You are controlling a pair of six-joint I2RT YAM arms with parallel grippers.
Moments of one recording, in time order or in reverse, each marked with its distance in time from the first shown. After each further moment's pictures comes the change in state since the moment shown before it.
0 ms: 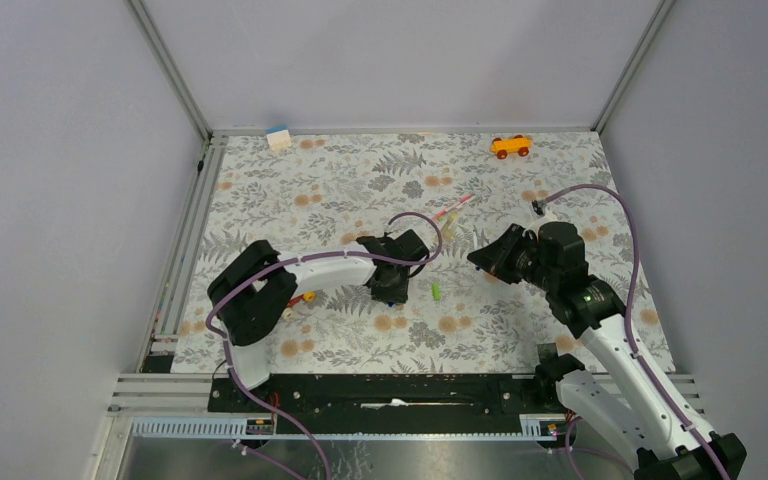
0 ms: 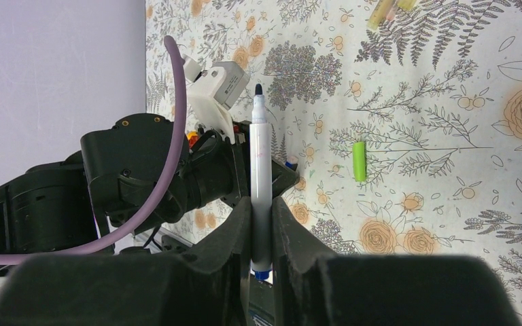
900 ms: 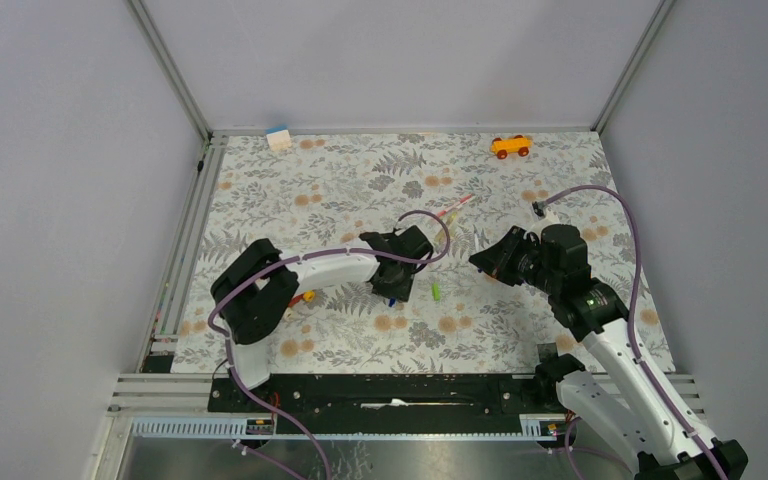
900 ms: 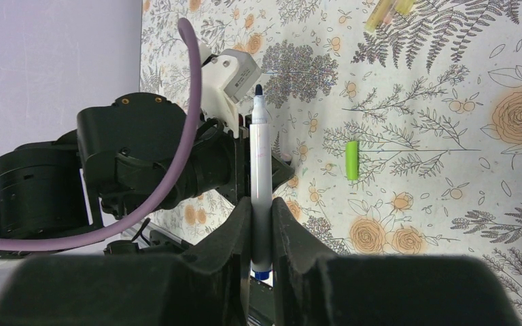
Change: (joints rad) left arm -0.002 0.026 0.055 -0.028 0.000 0.133; right arm 0.000 -0.028 -0.001 -0.020 -0.002 -0.047
